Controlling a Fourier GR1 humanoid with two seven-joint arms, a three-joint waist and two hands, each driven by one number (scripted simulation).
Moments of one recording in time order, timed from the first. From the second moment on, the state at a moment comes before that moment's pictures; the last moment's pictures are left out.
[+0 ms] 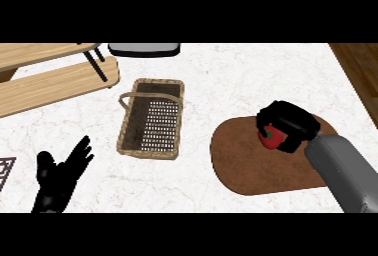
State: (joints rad) left arm 0.12 0.27 -0.05 -1.48 0.13 0.05 0.26; right arm -0.55 -0.41 0.34 -0.84 0.81 -0.09 -0.80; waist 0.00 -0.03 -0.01
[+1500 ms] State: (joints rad) left arm 0.11 0.26 -0.09 -1.46 0.12 0.03 0.30; right arm -0.93 0.00 0.33 -1.25 0.72 -0.39 0.63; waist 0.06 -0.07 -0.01
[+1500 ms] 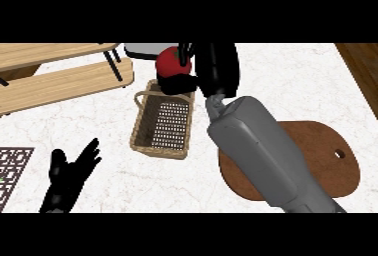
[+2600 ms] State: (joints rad) left arm 0.10 0.26 -0.09 -1.50 0.10 0.04 0.30; right arm -1.62 -0.01 0.38 -1.00 0.80 -0.30 1.23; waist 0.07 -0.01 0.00
